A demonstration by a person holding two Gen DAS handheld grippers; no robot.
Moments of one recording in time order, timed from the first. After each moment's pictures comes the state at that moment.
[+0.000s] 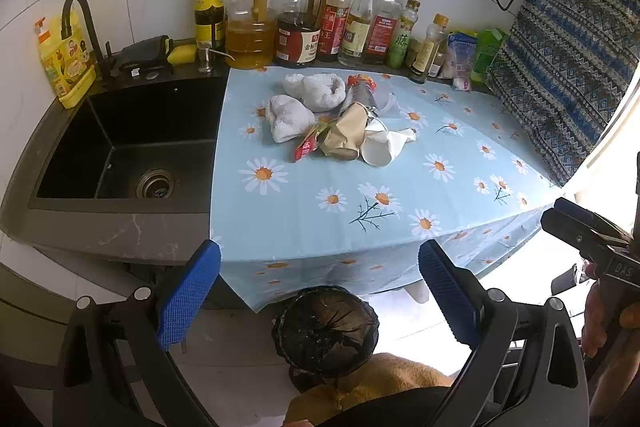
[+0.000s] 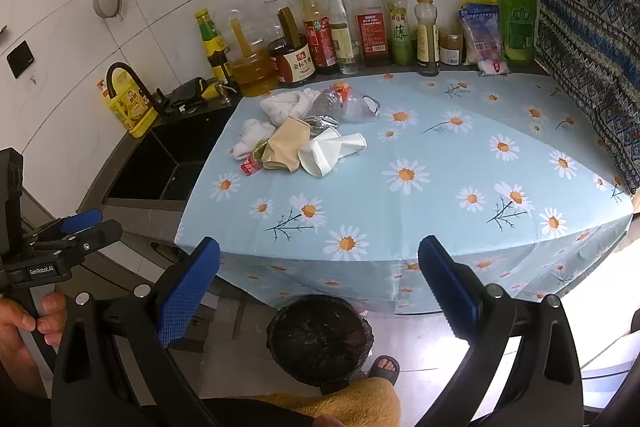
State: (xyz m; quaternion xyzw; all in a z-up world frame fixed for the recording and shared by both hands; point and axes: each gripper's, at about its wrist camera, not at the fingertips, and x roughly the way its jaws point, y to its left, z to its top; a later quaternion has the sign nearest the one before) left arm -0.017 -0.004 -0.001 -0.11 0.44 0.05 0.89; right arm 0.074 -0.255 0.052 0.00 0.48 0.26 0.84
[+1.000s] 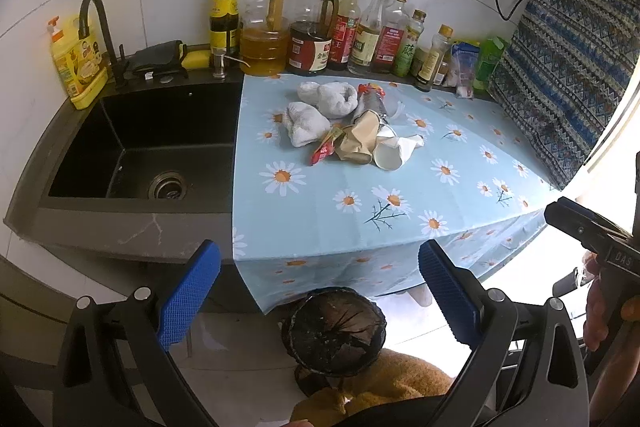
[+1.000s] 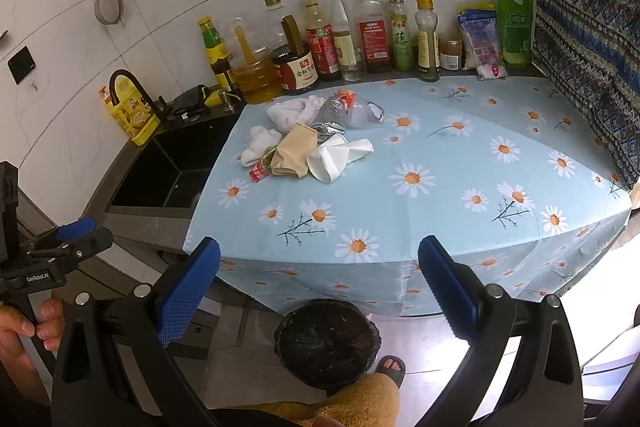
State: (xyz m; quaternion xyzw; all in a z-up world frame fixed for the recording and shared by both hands) left arm -0.036 0.016 0.013 -0.12 0.43 0.05 0.90; right arm 0.062 -0.246 0.058 0.01 0.47 0.26 0.85
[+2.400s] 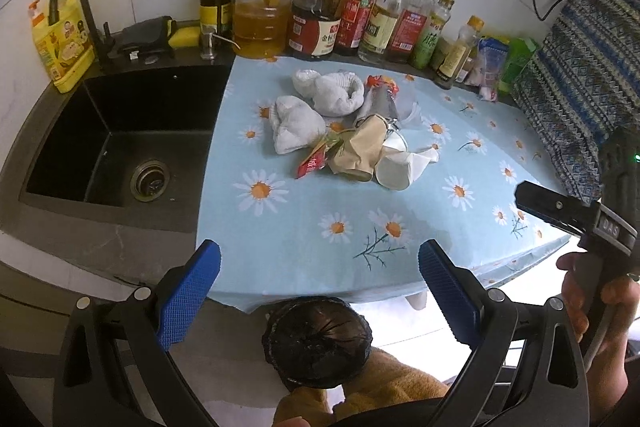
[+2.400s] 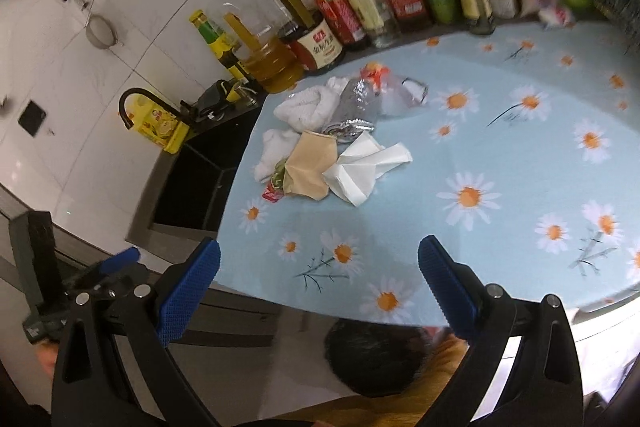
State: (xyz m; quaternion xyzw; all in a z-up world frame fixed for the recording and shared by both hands) left arm 0.063 0.007 -0.013 -0.15 0.47 0.08 0.87; right arm 0.202 -0.232 -0.011 0.11 0.55 0.35 0.75
